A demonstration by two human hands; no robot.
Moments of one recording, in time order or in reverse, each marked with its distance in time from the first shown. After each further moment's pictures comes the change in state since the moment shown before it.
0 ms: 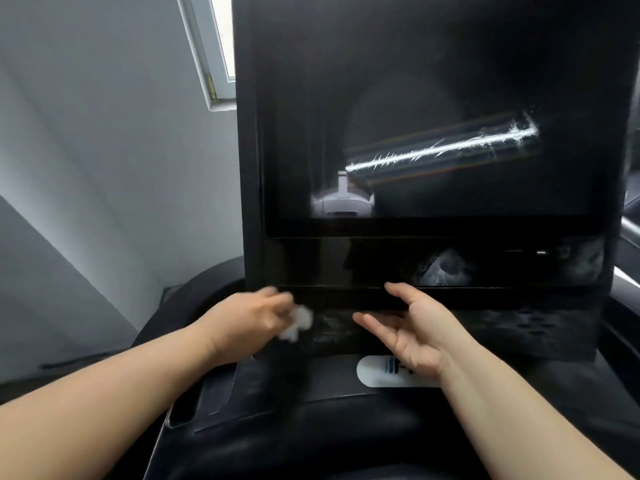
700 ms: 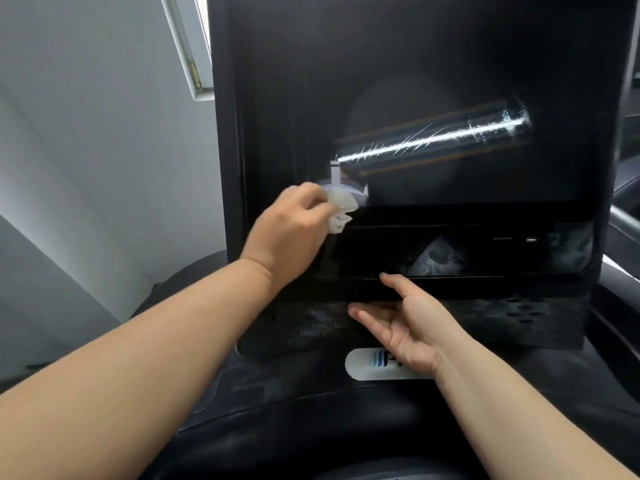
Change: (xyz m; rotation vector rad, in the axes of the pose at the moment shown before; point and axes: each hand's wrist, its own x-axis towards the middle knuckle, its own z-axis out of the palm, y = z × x) left_hand 0.116 -0.001 -0.032 -0.012 0.435 -0.321; right_hand 0.011 0.002 -0.015 -0.031 -0.014 -0.014
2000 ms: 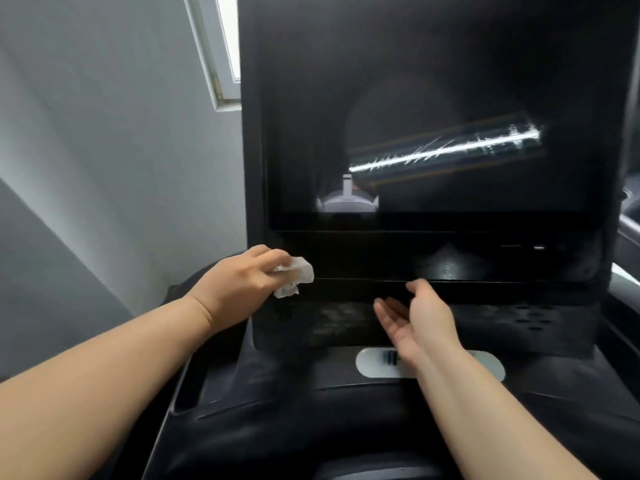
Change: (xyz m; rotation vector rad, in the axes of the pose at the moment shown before) left_hand -0.093 -0.047 -0.027 0.089 -0.245 0.219; right_hand -0.012 0.009 0.018 0.174 0.270 -0.215
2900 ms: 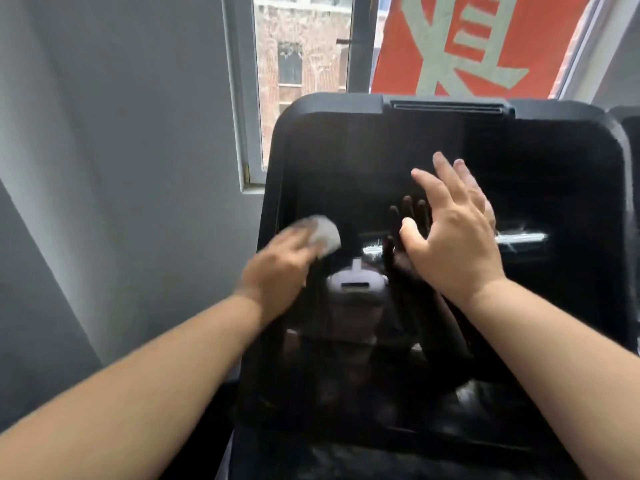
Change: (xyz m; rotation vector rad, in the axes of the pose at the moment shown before) left_hand 0.142 -0.086 -0.019 0.178 0.177 -0.285; right_hand -0.018 -0.182 0.136 -1.362 -0.047 -1.688
